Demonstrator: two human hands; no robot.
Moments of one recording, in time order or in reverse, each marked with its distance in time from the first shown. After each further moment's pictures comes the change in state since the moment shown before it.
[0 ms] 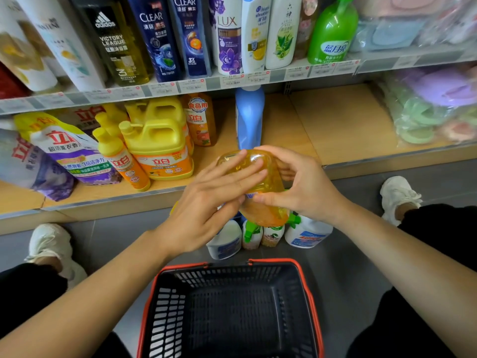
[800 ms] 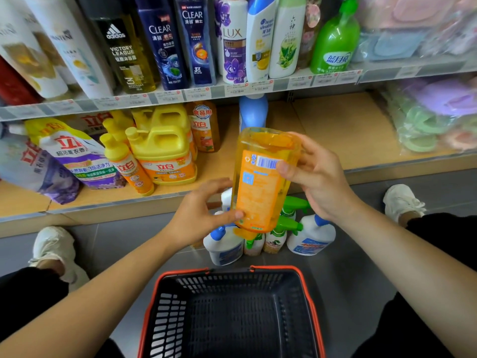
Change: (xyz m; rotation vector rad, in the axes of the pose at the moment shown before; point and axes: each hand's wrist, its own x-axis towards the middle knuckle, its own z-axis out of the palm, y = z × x) left_hand -0.021 -0.043 0.024 -0.377 0.065 -0.638; right_hand 0.014 0.003 -0.013 0.506 0.185 0.067
